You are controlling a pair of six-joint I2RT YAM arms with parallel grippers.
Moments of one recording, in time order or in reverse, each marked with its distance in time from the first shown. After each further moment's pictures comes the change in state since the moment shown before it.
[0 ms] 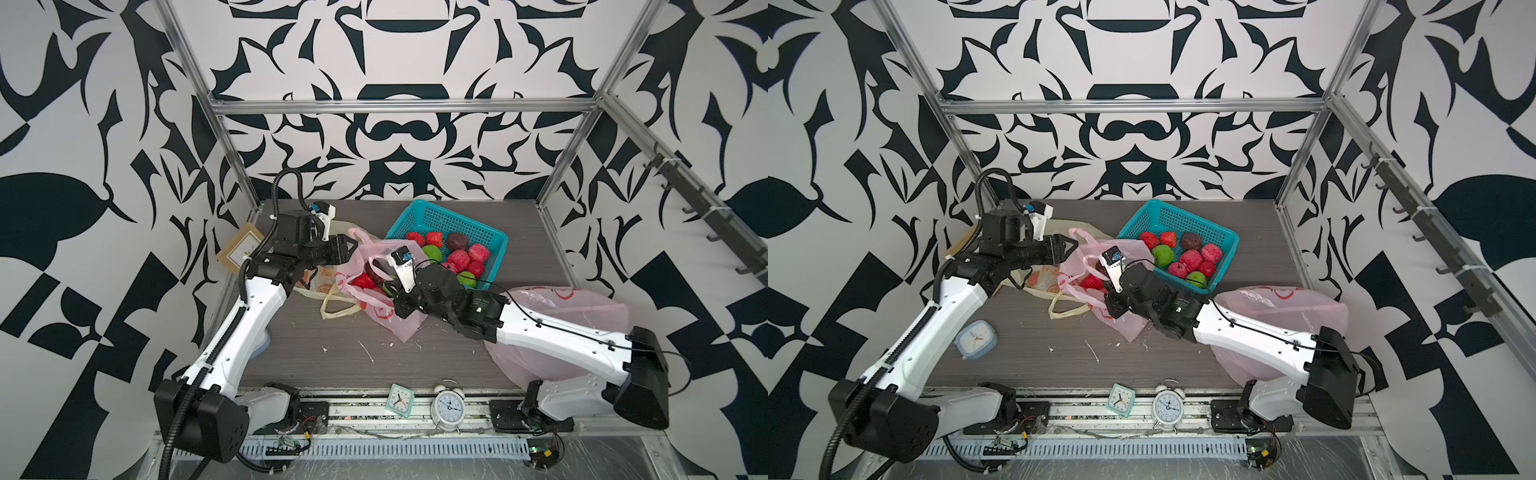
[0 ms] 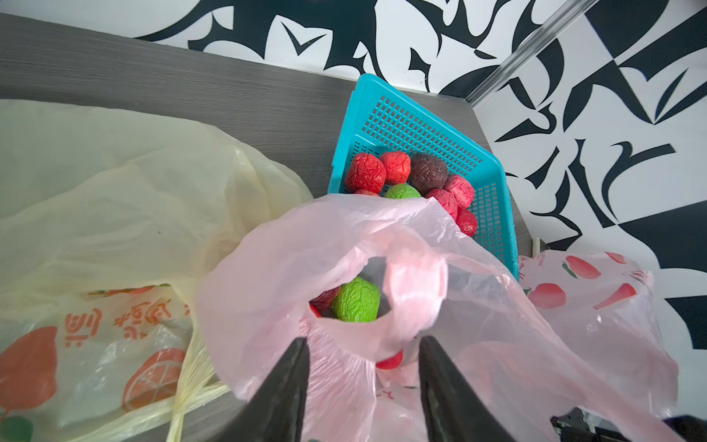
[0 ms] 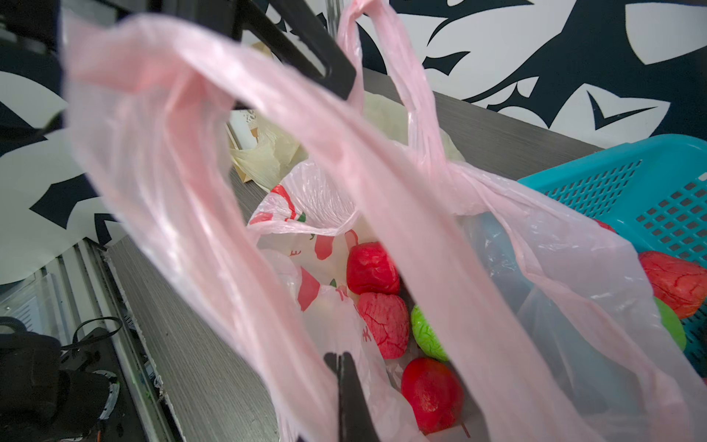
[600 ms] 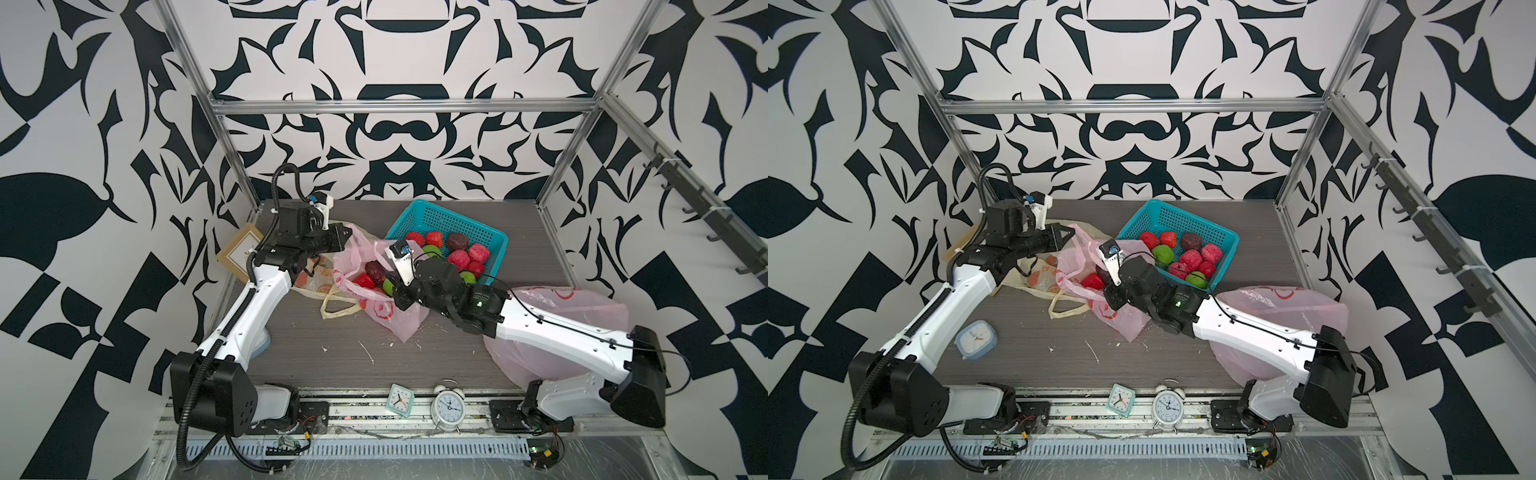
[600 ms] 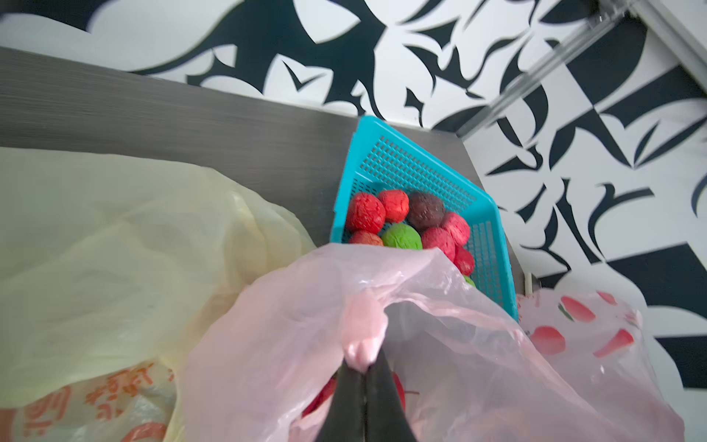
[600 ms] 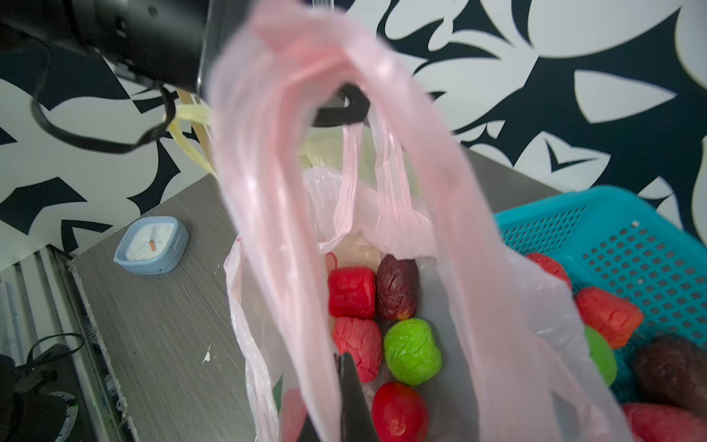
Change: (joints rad) left arm 0.096 0.086 0.008 0.165 0.020 -0.058; right arm -0.035 0.027 0.117 -0.018 0.036 -0.125
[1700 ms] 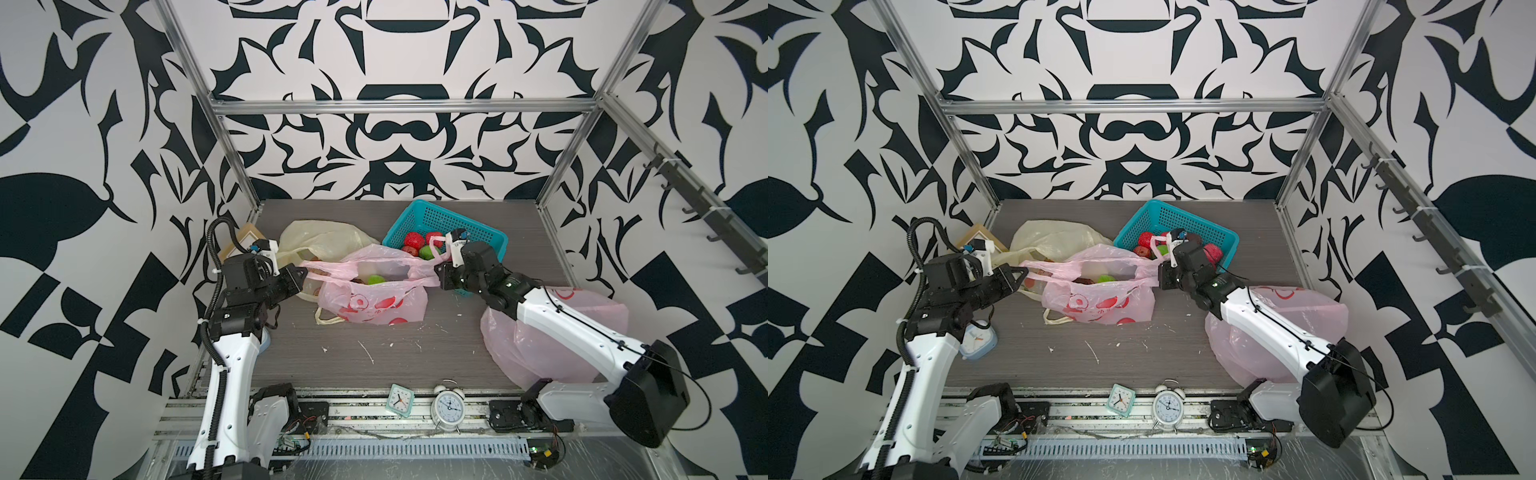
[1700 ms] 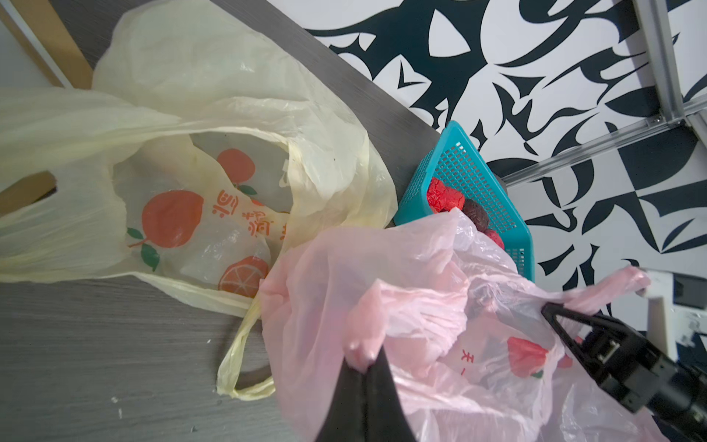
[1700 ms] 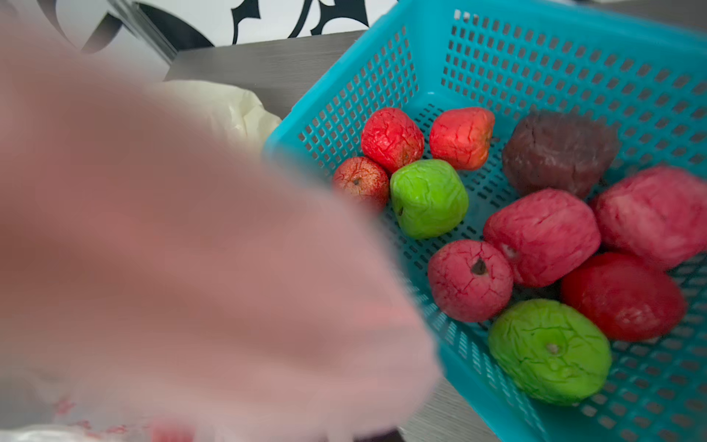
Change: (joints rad) left arm 0.317 -0.454 -0.357 -0.224 0.117 -0.056; right arm -0.447 -0.086 -0.249 -0.091 -0.250 0.312
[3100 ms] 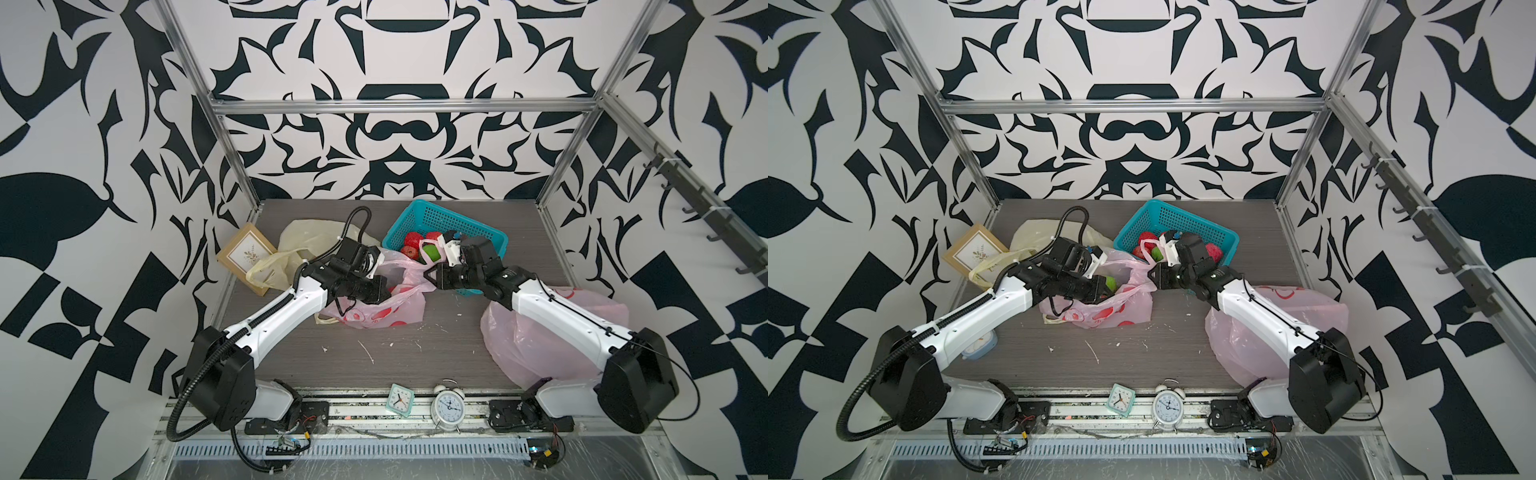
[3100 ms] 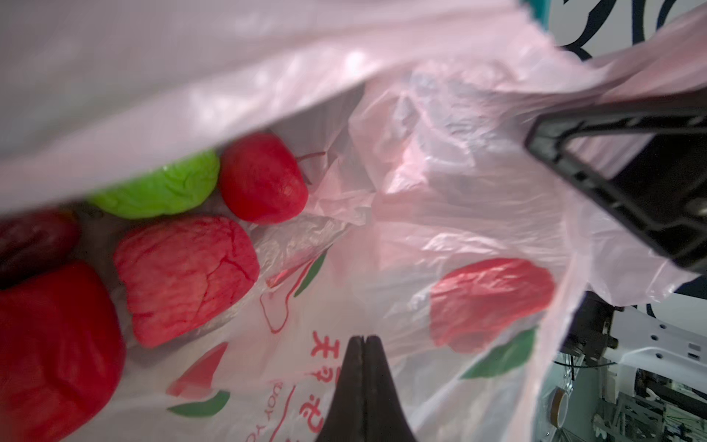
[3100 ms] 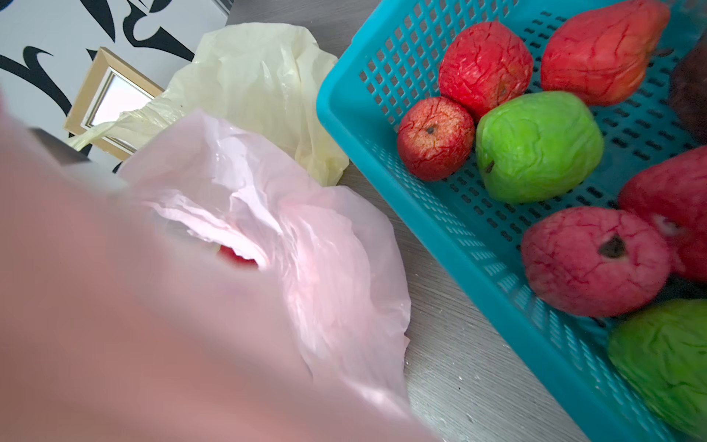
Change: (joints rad) left arm -0.735 0.516 0.182 -0.013 -0.082 -0.073; right arm -0.032 0.063 0.048 -0.031 -0.251 -0.006
